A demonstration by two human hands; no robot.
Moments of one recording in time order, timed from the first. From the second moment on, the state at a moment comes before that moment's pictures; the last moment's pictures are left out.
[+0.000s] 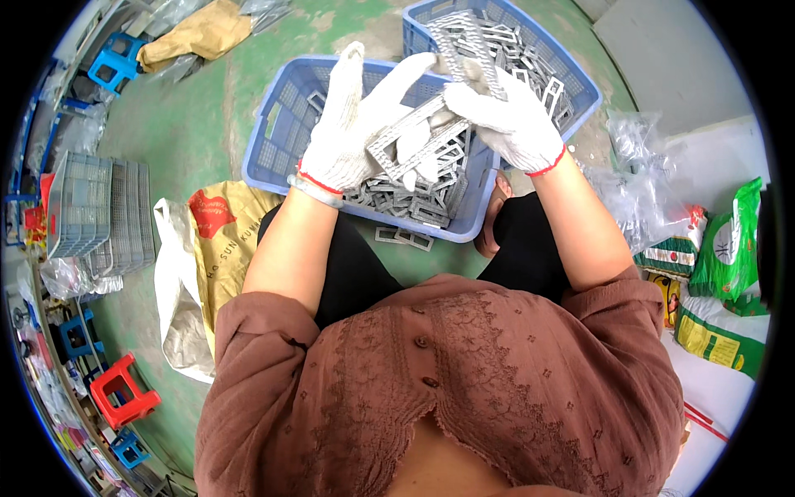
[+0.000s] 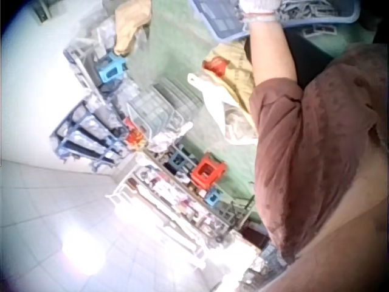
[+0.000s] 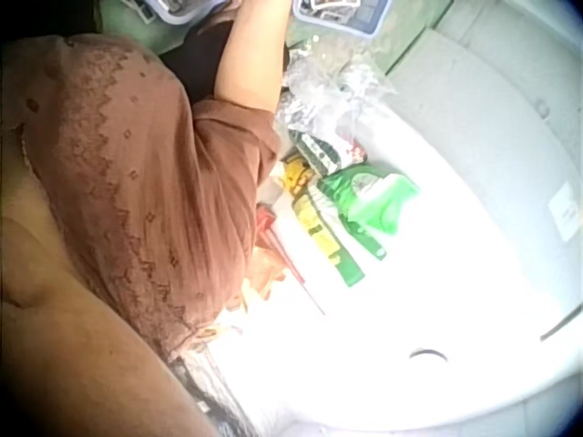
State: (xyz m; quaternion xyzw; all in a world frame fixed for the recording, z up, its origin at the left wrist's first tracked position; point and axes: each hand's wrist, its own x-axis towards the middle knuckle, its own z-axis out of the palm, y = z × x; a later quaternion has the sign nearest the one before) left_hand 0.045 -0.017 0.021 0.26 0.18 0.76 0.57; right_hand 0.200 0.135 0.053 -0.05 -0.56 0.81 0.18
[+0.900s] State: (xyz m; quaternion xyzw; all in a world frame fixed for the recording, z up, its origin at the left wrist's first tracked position) left_hand 0.045 0.000 0.005 0.10 0.11 0.83 0.54; right_hand 0.206 0.134 0.066 -0.04 -0.63 0.76 0.18
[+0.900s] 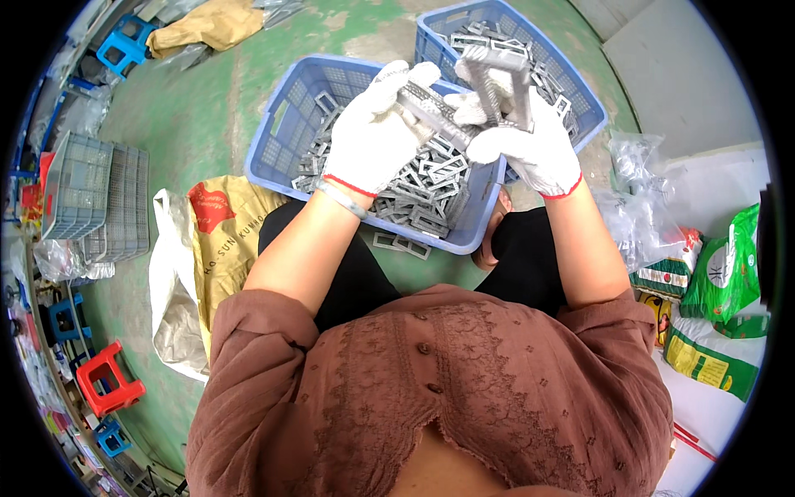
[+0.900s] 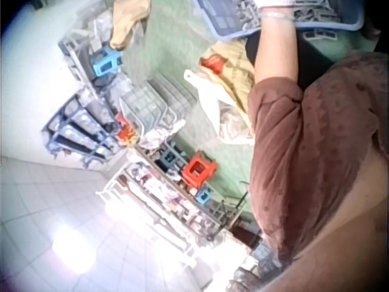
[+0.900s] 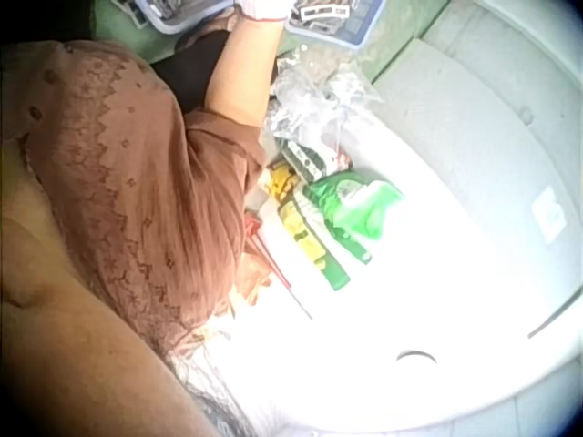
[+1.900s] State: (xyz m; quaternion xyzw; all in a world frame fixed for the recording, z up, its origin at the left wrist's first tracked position) left_hand -0.071 -0.262 0.201 0.19 0.85 0.47 0.13; right_hand 0.034 0.177 -0.079 -0.02 -0.96 0.23 -0.16
